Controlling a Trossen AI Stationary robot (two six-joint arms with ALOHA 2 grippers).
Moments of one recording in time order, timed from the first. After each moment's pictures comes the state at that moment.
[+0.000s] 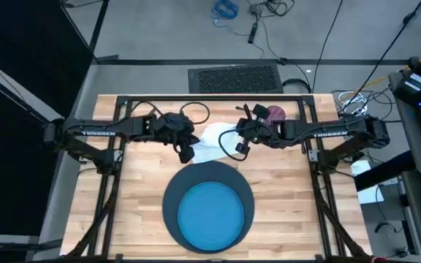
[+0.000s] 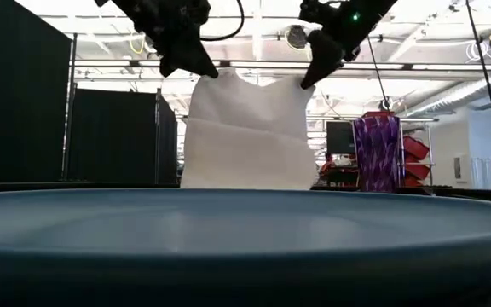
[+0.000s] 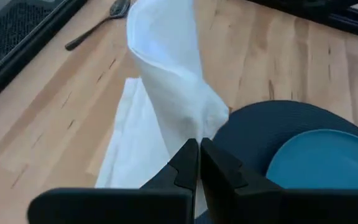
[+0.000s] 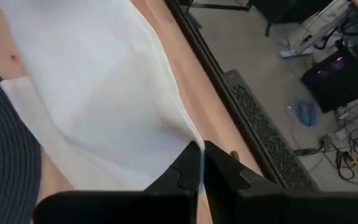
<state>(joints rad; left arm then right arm) 0.12 1.32 1.02 -0.40 -0.03 -0.21 -0.05 1.39 1.09 -0.52 0.59 0.05</state>
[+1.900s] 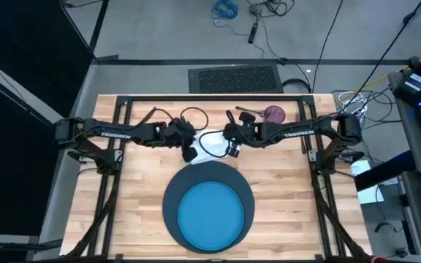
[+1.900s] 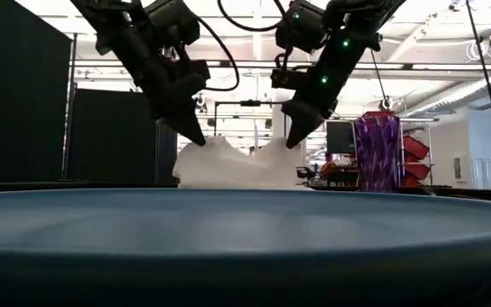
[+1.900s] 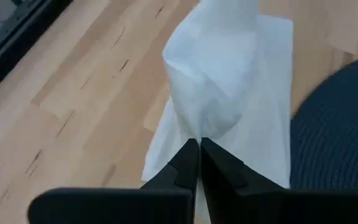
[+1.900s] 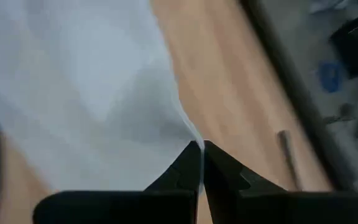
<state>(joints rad) 0.20 1.46 0.84 -0.24 -0.19 -0.15 -0.15 1.68 1.09 -0.34 0.52 0.01</state>
